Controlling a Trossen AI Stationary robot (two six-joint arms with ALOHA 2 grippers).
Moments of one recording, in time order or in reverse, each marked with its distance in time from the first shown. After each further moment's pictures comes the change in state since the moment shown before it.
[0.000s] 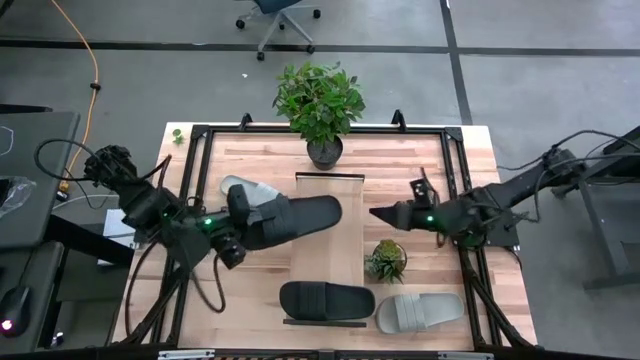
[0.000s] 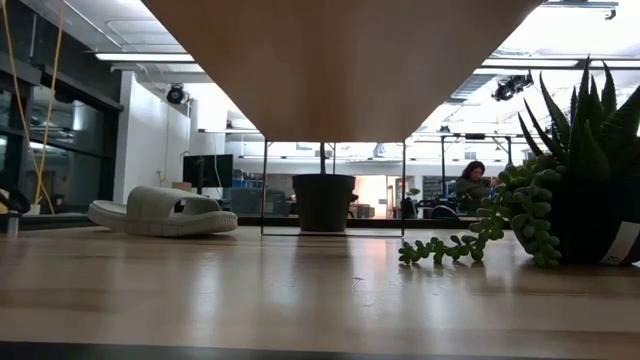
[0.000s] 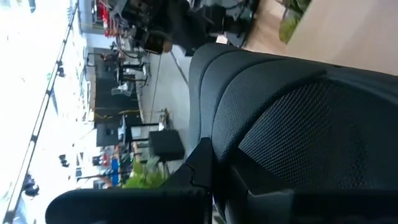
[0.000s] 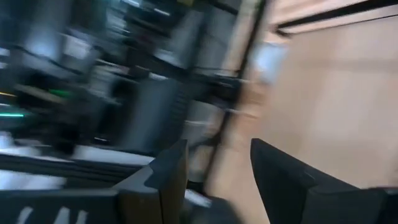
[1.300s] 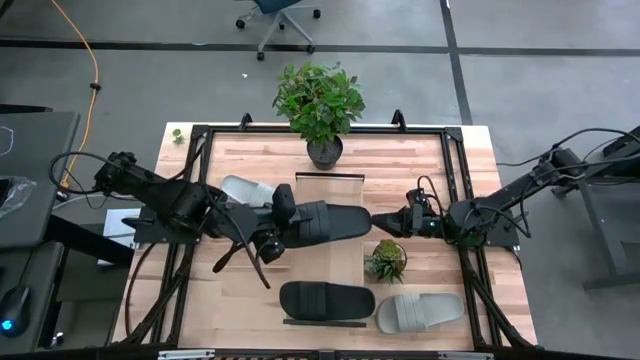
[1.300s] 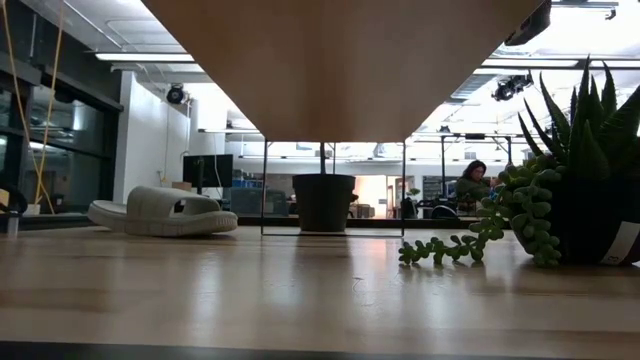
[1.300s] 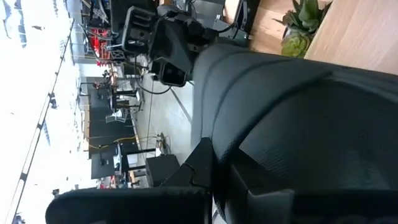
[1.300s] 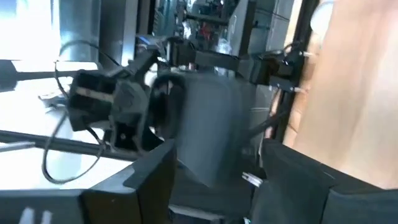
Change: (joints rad) left arm 0.224 0.119 -0.001 0.246 0.276 0.245; right arm 0.005 -0.028 -0.350 0.641 -0.102 0.019
